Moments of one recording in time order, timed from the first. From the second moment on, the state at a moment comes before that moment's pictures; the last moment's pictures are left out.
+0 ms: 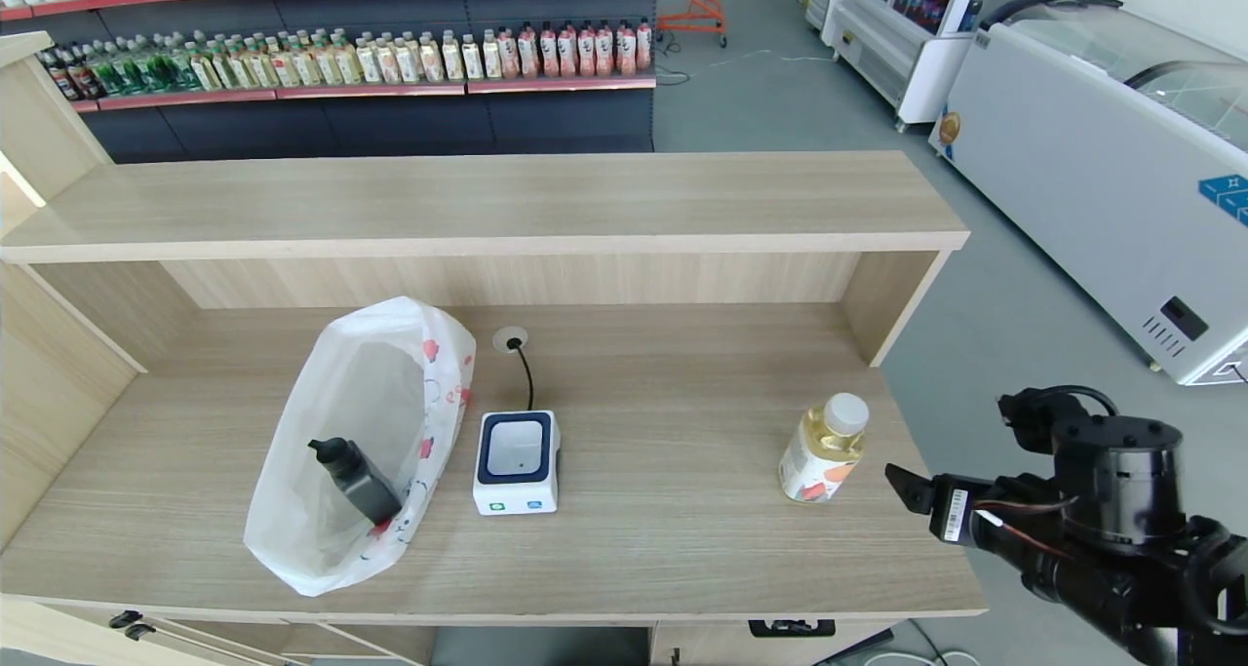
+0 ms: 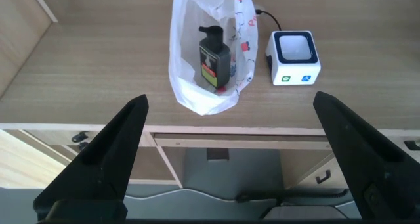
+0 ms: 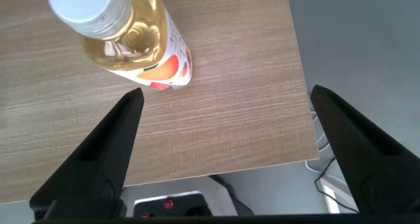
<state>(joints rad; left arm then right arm) 0.00 0.00 0.00 0.00 0.00 0.00 0.37 1.70 -0.28 -0.96 -0.38 0.29</state>
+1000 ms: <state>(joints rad) 0.00 0.00 0.00 0.00 0.00 0.00 0.44 2.00 -0.52 -1.07 -0.37 0.24</state>
